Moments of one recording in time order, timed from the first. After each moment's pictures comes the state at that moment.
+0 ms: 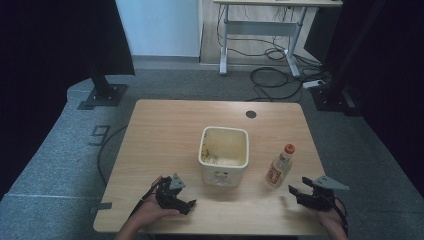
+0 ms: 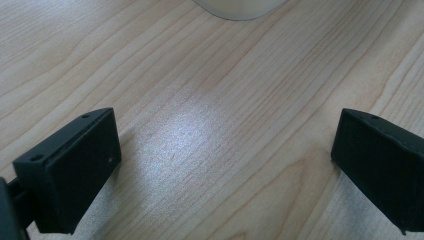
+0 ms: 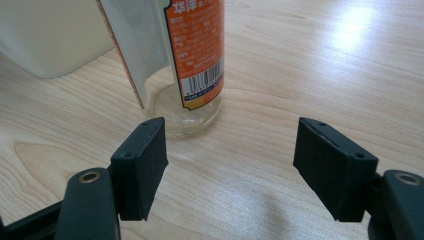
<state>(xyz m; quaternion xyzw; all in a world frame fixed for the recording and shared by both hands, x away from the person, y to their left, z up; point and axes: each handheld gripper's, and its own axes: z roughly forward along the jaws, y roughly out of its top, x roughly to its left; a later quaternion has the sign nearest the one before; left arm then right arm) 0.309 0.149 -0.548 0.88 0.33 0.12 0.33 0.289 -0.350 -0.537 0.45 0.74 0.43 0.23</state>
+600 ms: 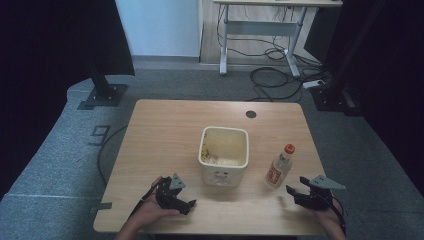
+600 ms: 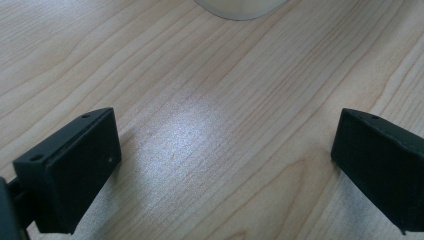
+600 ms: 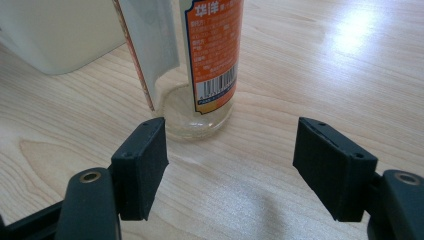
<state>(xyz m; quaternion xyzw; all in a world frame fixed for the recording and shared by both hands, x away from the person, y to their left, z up) 0.309 0.149 -0.548 0.88 0.33 0.12 0.33 0.290 -0.342 -0.536 0.44 0.75 0.43 0.24</state>
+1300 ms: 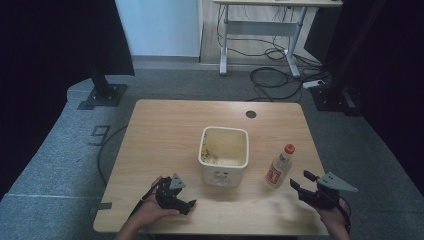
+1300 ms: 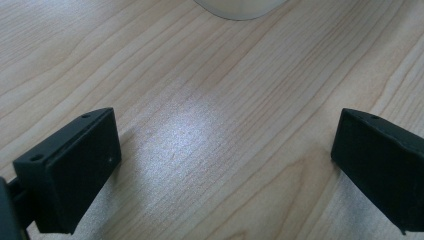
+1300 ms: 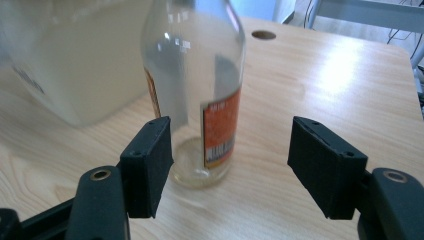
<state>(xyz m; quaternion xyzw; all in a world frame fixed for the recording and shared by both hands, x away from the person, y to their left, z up) 0.309 0.149 -0.548 0.88 0.33 0.12 0.33 0.277 -0.340 -0.496 0.43 0.72 0.47 0.28</state>
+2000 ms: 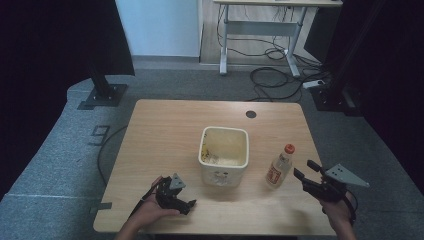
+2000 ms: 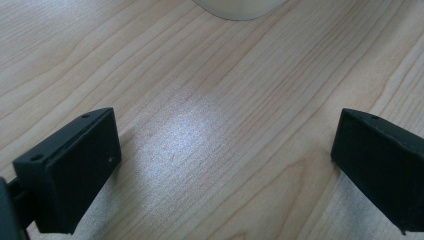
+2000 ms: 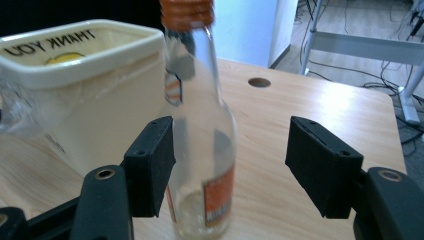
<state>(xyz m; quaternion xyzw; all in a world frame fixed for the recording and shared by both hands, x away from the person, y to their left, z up) 0.309 0.149 -0.548 0.88 0.33 0.12 0.33 0.281 -0.337 -0.457 0.41 0.69 0.52 0.30</state>
